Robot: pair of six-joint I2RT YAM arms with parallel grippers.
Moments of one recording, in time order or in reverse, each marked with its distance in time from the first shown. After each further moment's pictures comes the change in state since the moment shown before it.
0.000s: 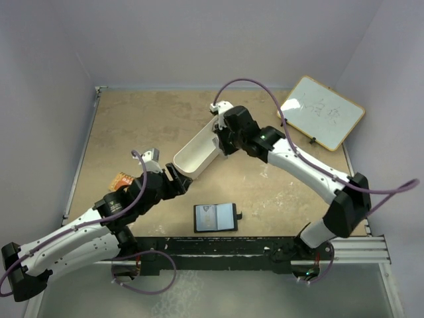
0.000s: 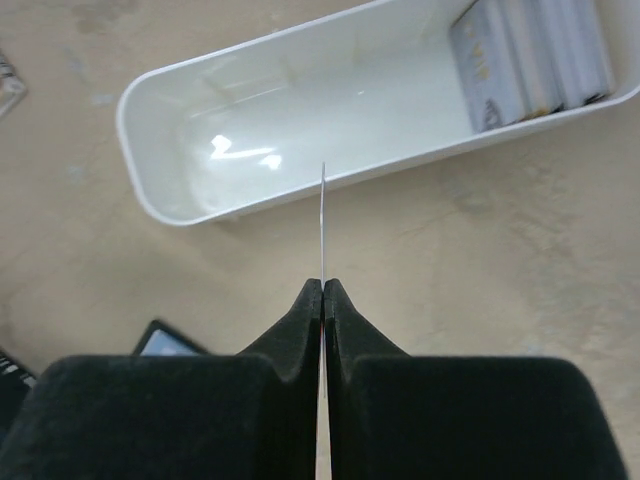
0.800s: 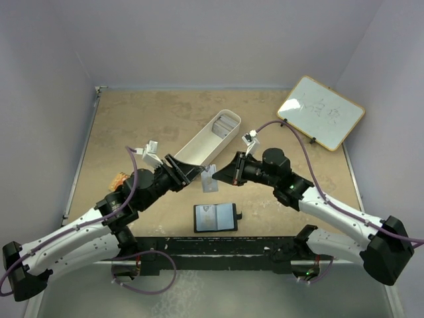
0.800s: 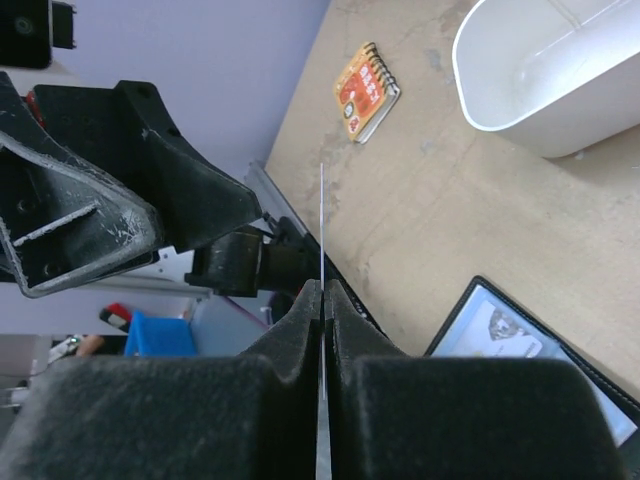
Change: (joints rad) left arm 0.000 0.001 -0.014 0.370 0.156 -0.203; right arm 0.001 -0.564 -0.798 0.716 -0.495 0.780
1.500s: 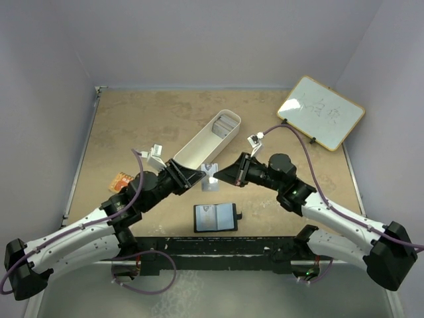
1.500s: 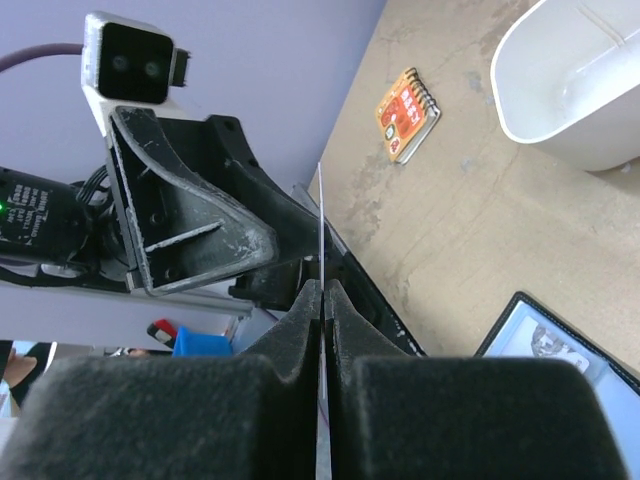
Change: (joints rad) left arm 0.000 0.020 -0.066 0.071 0.051 -0.052; right arm 0.000 -0.063 -0.084 0.156 0.002 0.125
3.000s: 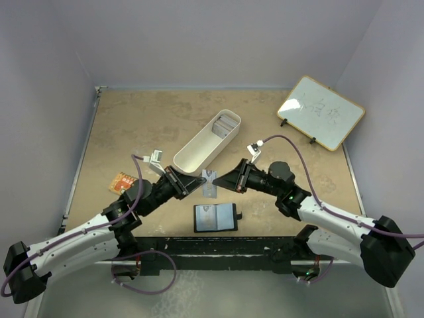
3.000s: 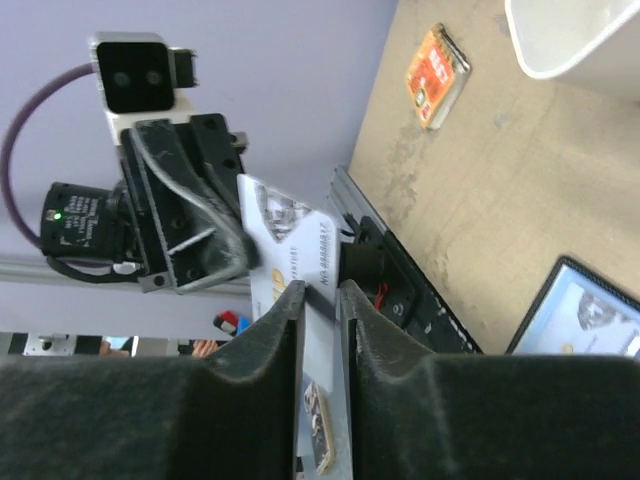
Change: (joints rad) left arm 0.002 -0.060 -0.145 0.207 0.097 0.007; right arm -0.003 0.050 -0.154 0.264 -0.059 0.212
